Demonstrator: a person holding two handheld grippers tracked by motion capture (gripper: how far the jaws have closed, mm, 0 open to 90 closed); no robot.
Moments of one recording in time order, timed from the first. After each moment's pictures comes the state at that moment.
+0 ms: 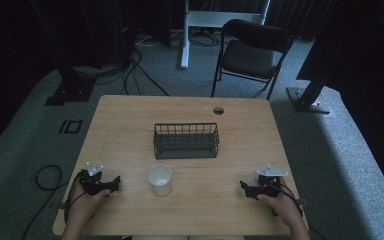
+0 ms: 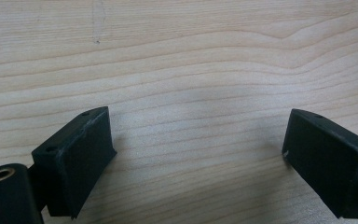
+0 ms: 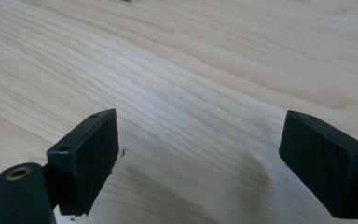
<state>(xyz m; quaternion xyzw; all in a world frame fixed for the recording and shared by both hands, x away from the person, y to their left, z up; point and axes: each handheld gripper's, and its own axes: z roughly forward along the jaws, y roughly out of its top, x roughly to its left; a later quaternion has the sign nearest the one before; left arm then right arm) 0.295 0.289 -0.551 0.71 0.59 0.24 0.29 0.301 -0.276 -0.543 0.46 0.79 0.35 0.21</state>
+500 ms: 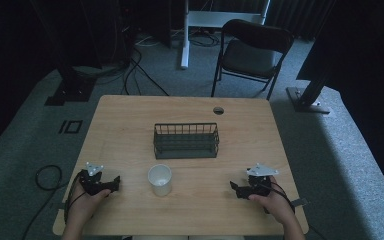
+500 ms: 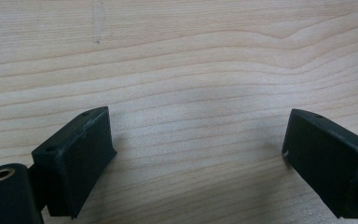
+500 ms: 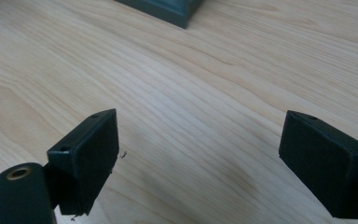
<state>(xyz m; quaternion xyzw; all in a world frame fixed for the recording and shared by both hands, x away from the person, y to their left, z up) 0.295 0.289 -0.551 0.71 0.59 0.24 0.29 0.302 -0.247 -0.536 0.41 0.81 0.38 0.19</state>
